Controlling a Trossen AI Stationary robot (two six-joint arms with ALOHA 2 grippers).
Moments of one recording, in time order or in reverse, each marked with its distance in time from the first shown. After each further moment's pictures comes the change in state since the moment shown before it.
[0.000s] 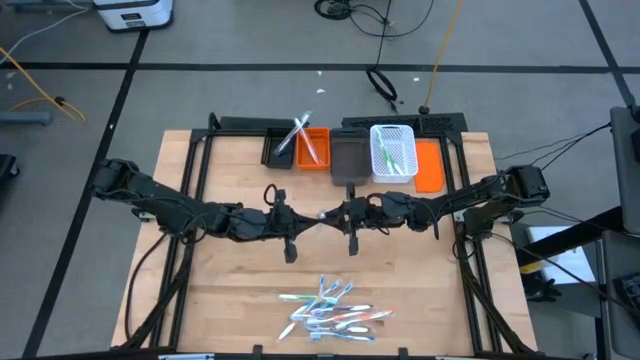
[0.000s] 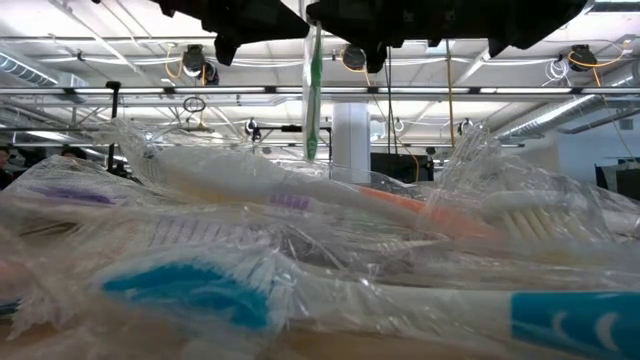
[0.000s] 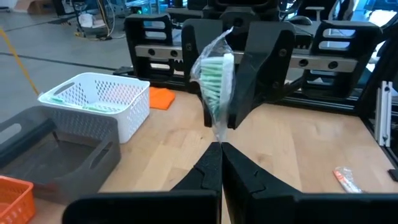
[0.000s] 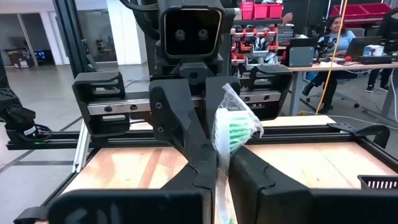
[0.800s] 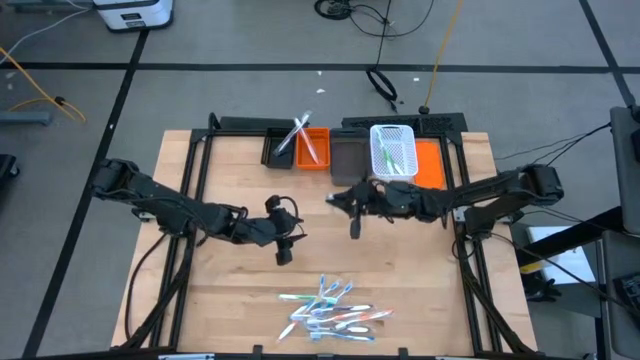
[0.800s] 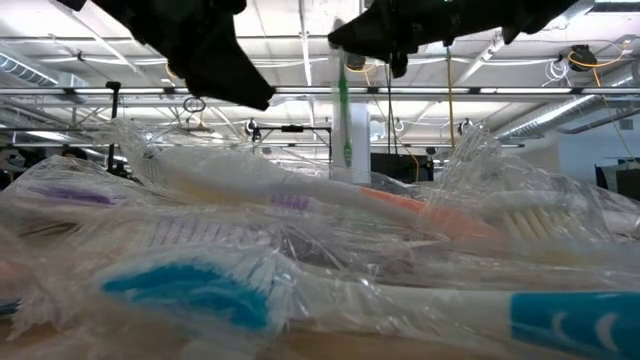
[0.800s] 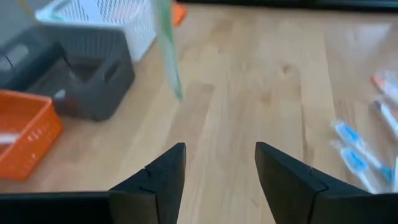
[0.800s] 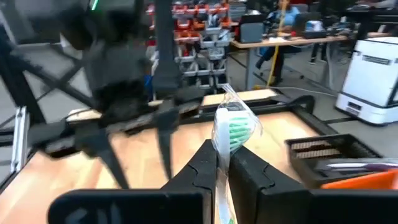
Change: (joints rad) left arm -0.010 0.000 0.000 -0.376 0.005 -0.104; right arm -0.069 -0.144 0.000 -0.265 0.130 0.027
